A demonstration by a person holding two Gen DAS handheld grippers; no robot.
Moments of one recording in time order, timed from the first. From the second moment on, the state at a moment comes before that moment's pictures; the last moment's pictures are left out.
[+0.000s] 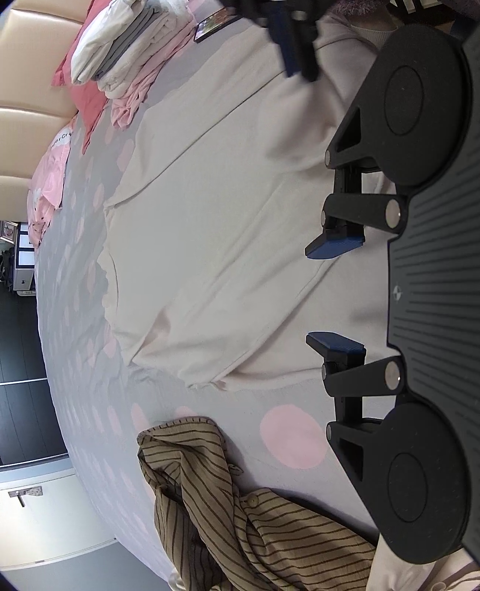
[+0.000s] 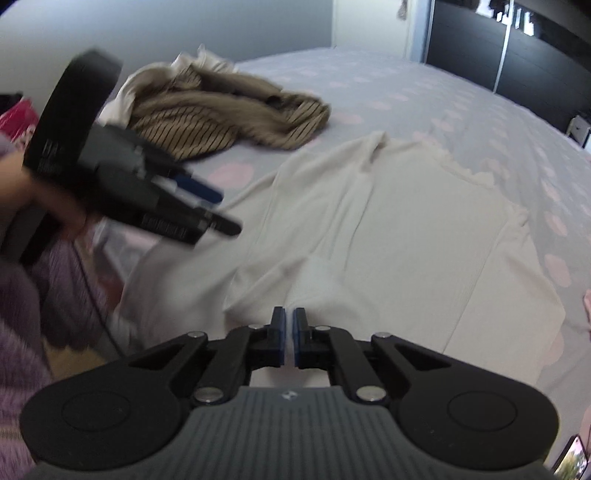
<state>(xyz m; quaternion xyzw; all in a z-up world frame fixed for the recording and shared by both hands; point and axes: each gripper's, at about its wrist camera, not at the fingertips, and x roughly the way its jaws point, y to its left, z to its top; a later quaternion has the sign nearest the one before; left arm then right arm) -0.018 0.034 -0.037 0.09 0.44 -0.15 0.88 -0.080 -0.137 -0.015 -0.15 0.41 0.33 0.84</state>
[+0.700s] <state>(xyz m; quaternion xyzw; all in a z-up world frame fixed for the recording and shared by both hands) -0.036 -0.013 -0.020 0.04 0.41 -0.29 0.86 -0.059 -0.172 -0.022 -0.09 0.42 0.26 0.86</state>
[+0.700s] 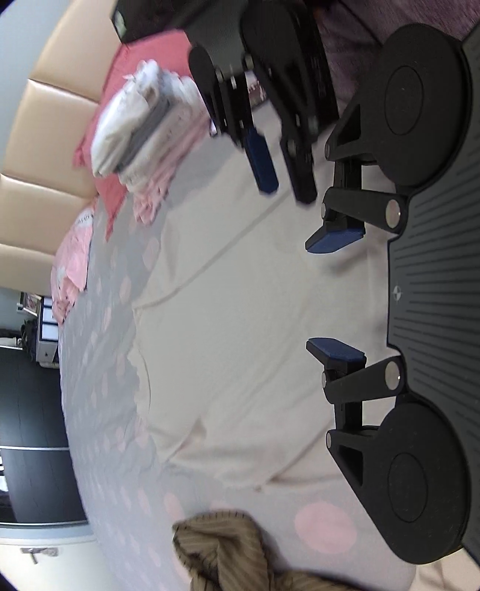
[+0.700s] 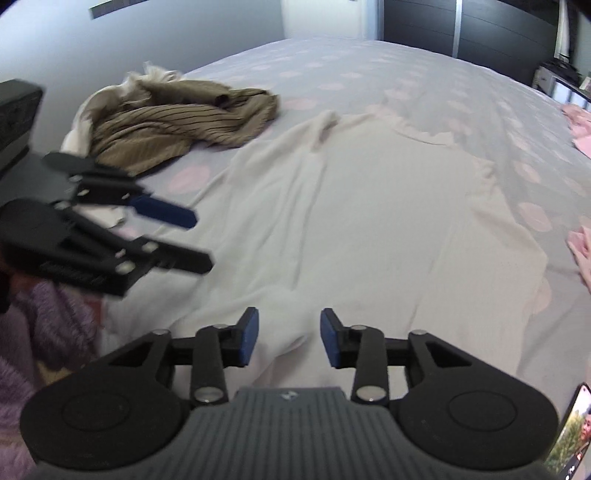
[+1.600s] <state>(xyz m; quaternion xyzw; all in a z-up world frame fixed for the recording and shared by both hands) -0.071 -0.030 -0.067 0.12 0.54 -0.42 0.72 -0.087 -0.154 -0.067 -0.12 0.58 0.32 0.74</state>
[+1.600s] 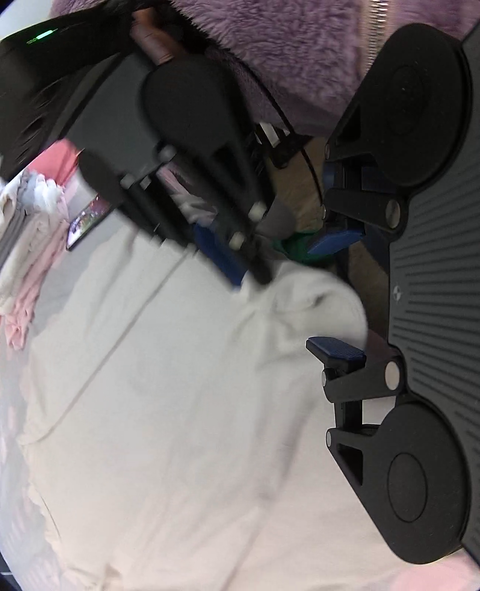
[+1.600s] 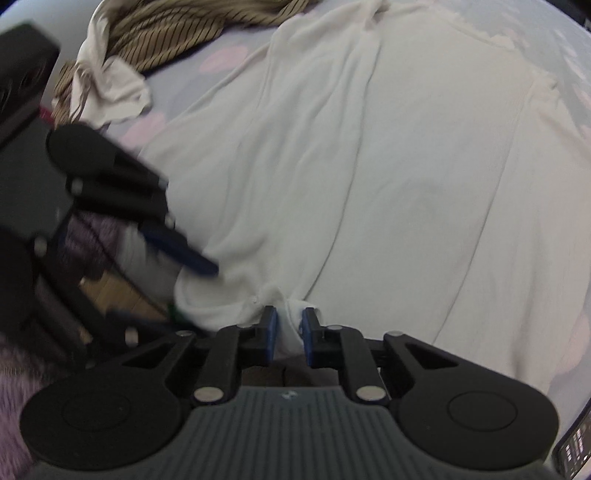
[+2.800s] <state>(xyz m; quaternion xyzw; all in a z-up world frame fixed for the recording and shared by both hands) 0.118 0.088 -0.071 0.17 0.38 -0.23 0.88 0.073 -0.099 -0.025 -0.17 0.52 0.31 0.78</state>
